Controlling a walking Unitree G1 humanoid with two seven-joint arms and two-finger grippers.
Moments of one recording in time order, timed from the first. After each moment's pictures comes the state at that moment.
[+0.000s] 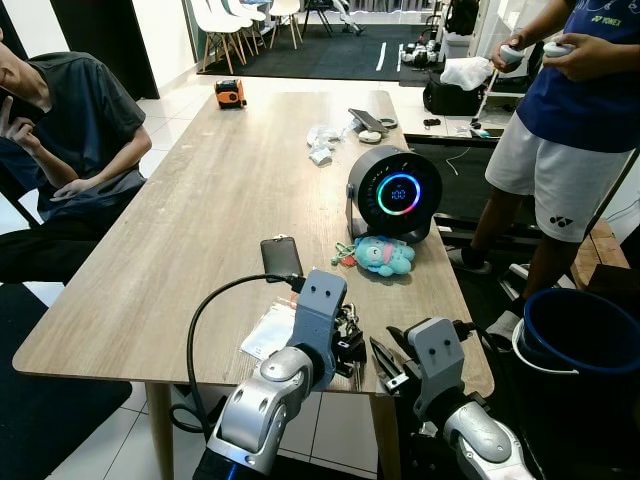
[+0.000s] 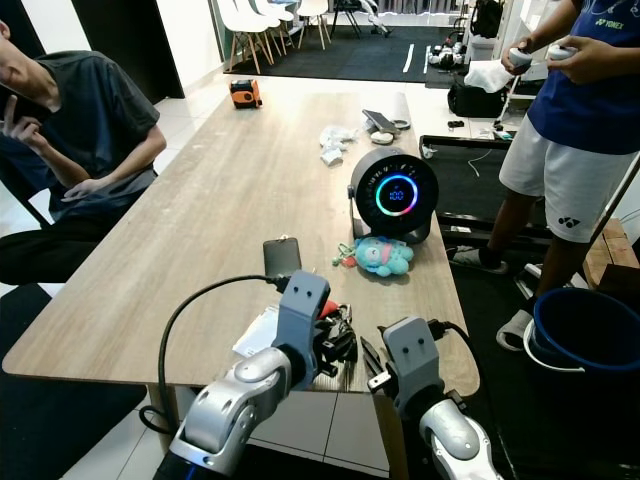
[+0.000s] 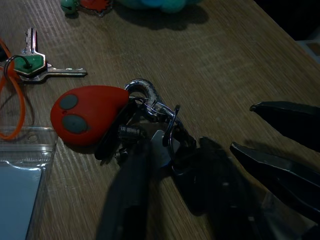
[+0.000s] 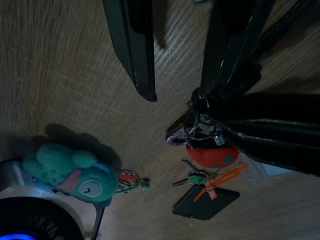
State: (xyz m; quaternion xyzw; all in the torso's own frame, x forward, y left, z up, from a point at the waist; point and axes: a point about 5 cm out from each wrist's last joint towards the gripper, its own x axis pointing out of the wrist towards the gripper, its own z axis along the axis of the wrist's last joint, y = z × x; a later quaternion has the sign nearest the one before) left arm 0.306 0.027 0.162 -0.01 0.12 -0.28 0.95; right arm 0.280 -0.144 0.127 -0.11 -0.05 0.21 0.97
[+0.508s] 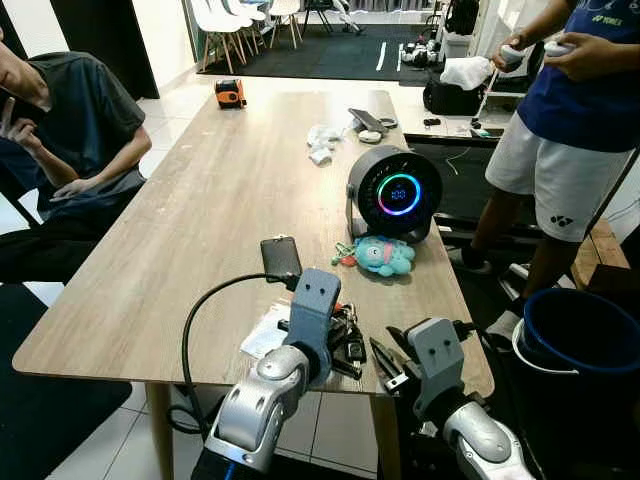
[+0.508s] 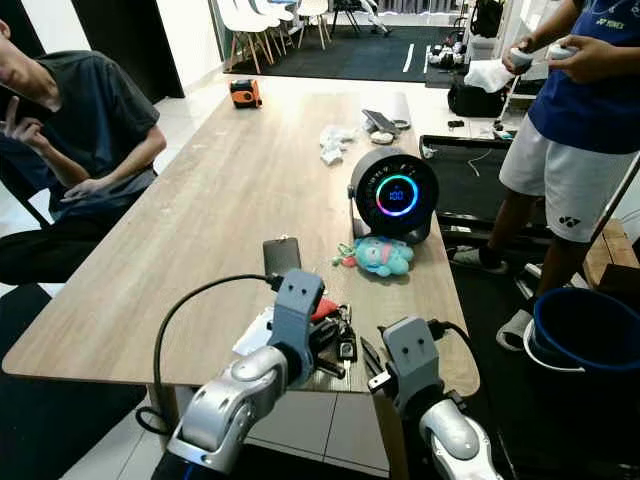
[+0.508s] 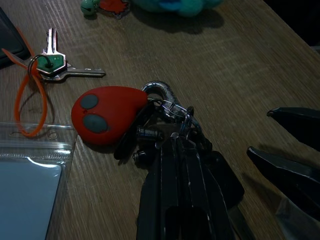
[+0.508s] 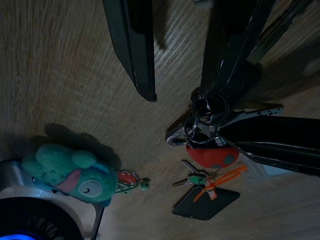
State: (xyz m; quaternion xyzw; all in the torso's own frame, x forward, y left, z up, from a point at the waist) left arm 0.308 0.031 0.163 -0.01 0.12 -0.27 0.96; right arm 0.280 -0.144 0.127 -0.11 -0.05 0.21 0.97
